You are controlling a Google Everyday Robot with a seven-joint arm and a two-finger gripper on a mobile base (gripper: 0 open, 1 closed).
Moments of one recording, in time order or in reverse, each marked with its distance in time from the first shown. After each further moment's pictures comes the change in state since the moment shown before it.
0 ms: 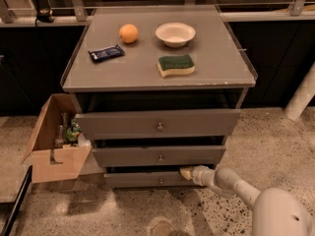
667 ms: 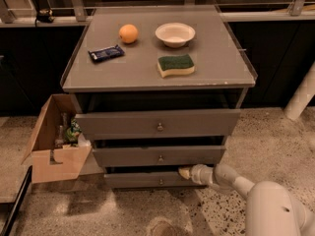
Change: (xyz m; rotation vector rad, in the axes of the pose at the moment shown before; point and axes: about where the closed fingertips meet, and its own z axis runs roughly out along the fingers) arm 0.003 0.001 0.005 -0.017 0.065 0.020
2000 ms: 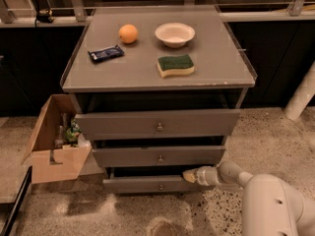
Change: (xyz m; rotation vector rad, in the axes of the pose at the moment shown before) arm 0.025 -0.002 -0.024 -0.045 0.138 0.026
